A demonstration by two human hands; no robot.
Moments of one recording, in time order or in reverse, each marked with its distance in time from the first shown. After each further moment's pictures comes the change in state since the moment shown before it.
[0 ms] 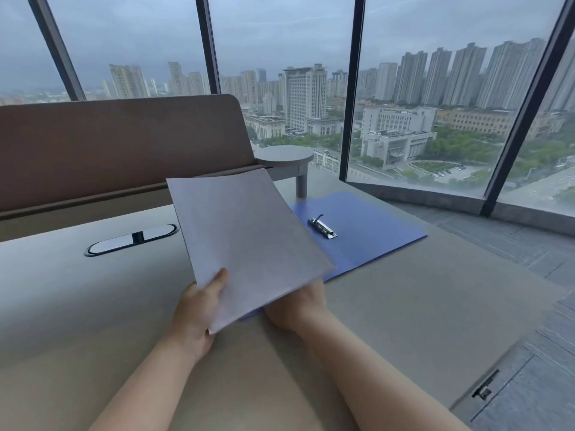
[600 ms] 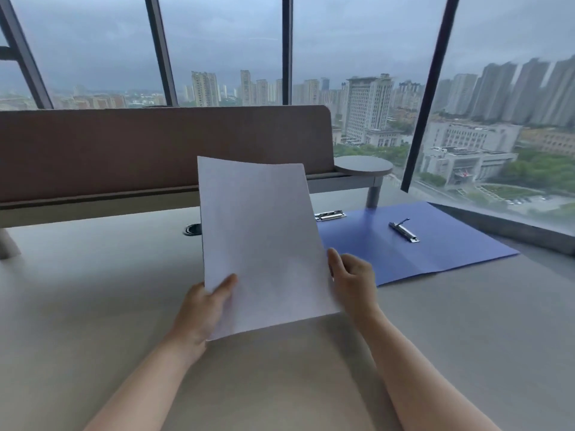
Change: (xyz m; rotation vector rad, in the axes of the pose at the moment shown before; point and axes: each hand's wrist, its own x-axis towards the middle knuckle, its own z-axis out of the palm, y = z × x) left_hand -0.028 0.039 -0.131 0.227 0.115 0.129; right_hand 0.012 -0.040 0.014 0.767 0.072 0.249
